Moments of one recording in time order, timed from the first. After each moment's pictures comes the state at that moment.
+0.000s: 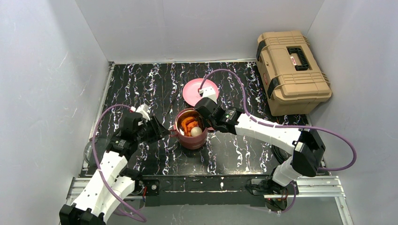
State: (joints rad) left arm -0.29 0.72 0.58 -0.56 0.28 -0.69; right arm 1.05 1.54 1.25 -0.56 0.47 0.51
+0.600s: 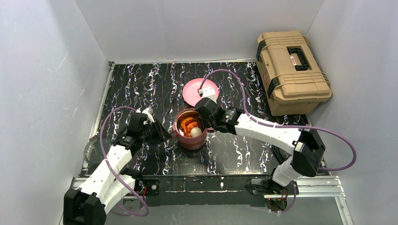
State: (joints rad) left arm -0.29 0.86 0.52 -0.48 0.30 -0.70; right arm 1.05 1.54 1.25 -0.56 0.46 0.52
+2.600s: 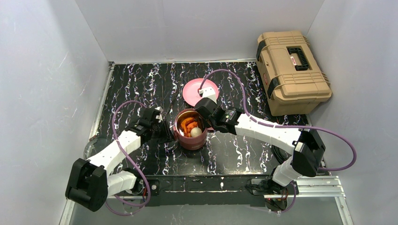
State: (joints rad) left arm -0.41 1.13 0.62 -0.49 0.21 -0.68; right arm 1.05 1.54 1.25 -0.56 0.46 0.52
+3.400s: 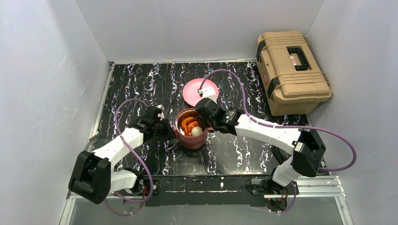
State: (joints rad) left arm -0.41 1.21 0.62 -0.40 0.20 -0.70; right arm 1.05 1.54 1.23 -0.53 0.47 0.49
